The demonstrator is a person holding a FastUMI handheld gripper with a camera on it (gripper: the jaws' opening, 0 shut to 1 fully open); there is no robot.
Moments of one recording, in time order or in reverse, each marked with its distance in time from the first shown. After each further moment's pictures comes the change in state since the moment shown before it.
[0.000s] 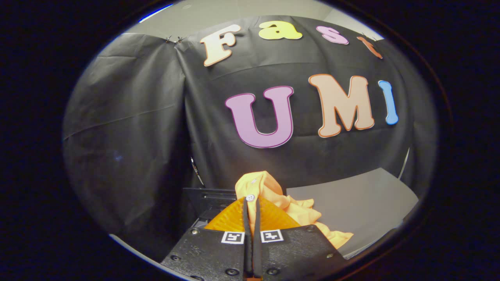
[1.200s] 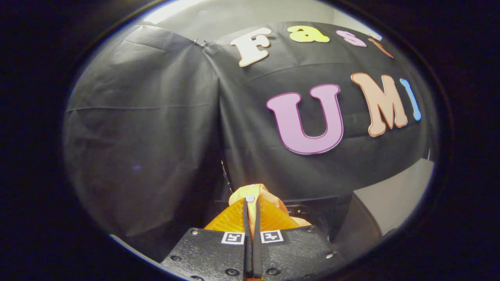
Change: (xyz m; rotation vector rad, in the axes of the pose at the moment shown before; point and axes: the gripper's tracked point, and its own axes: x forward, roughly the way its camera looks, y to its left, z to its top) arm 0.079 0.120 -0.059 0.004 -0.160 0.154
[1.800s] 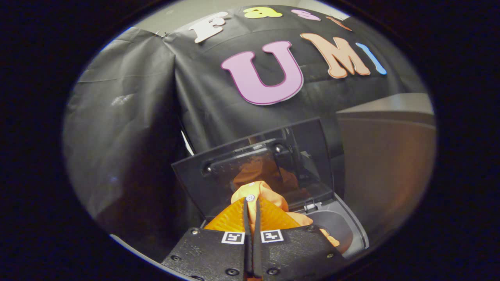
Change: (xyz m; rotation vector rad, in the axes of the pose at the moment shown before) arm 0.030 -0.047 -0.161 0.173 0.087 -0.253
